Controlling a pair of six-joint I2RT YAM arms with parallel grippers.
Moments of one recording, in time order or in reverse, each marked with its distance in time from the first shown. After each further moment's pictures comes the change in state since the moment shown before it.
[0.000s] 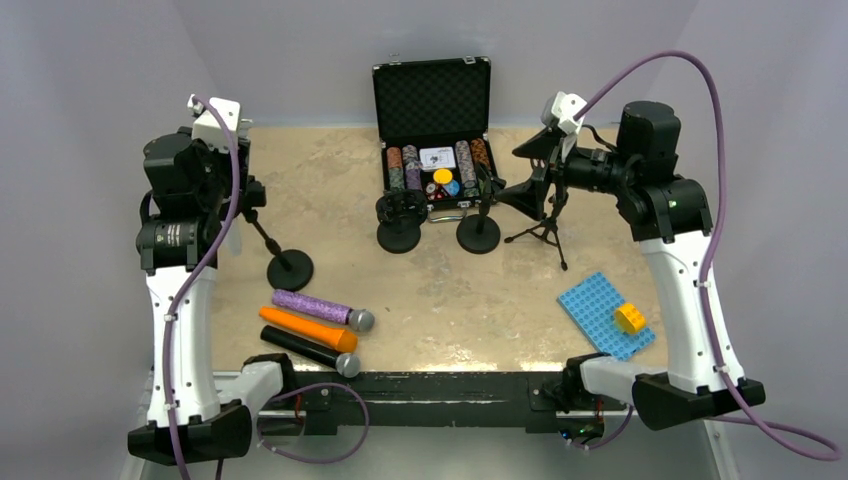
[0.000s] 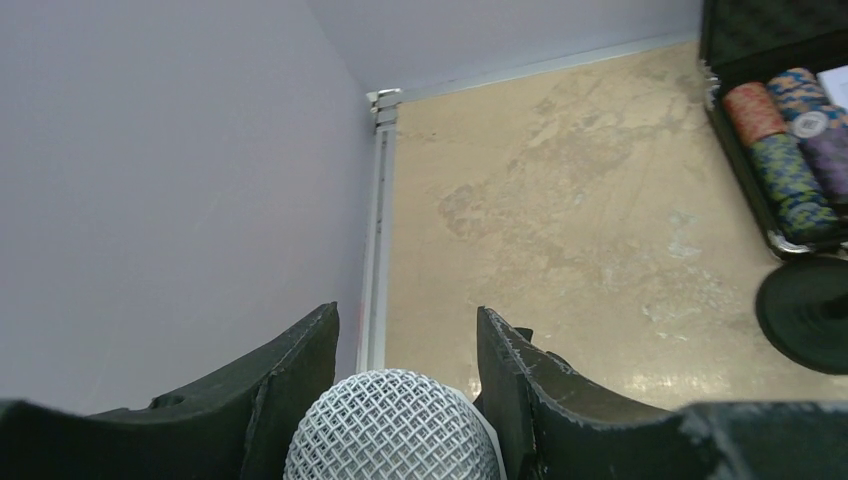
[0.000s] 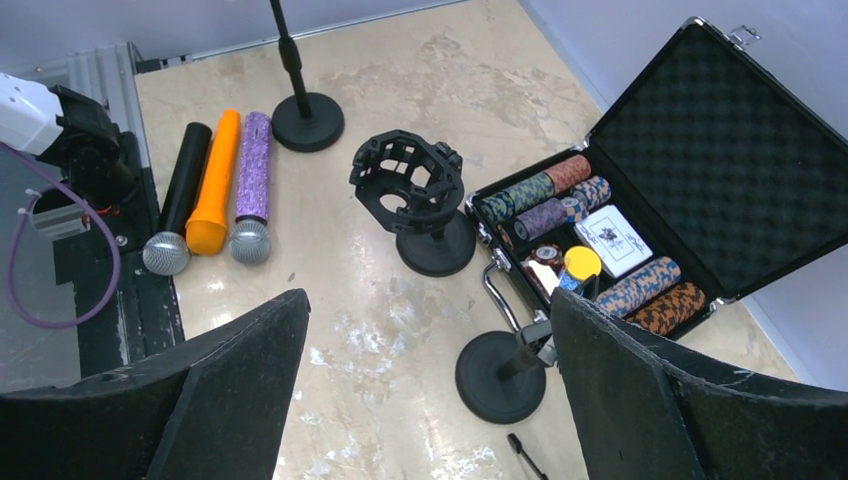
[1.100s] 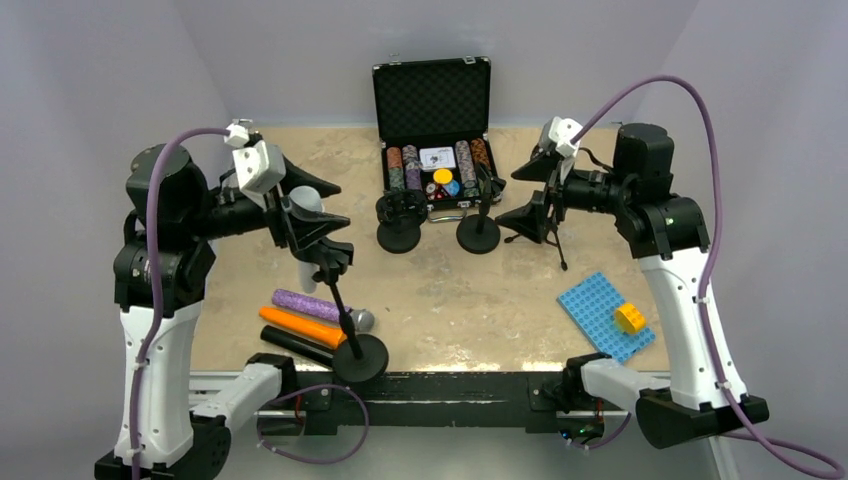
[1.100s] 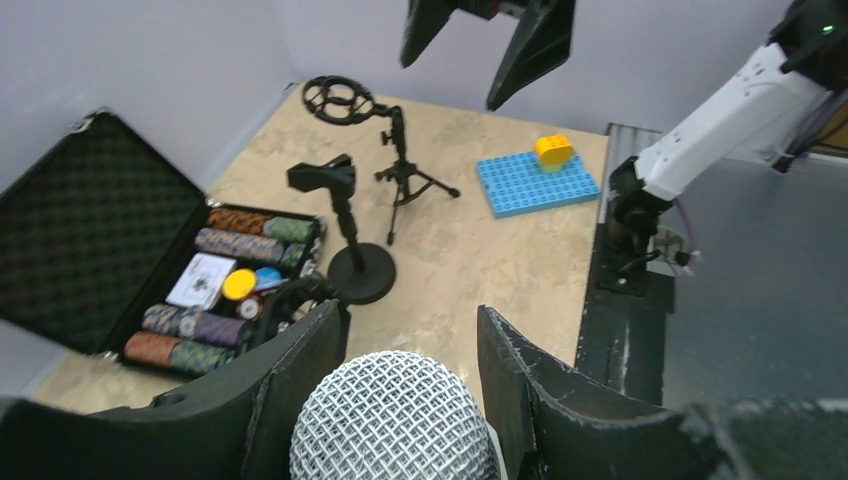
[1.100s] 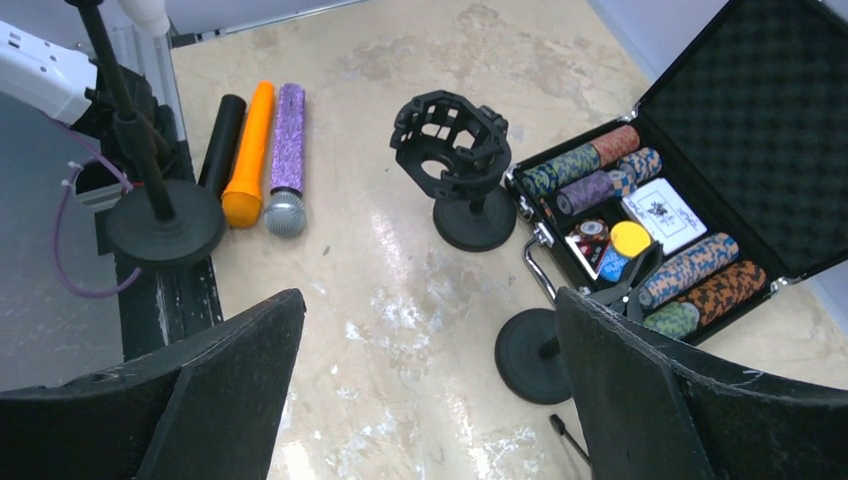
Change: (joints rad) left arm -0.221 -0.069 0.211 -0.156 1.135 -0.127; right arm 0.000 -0.084 -0.129 -0.013 -0.033 -0.016
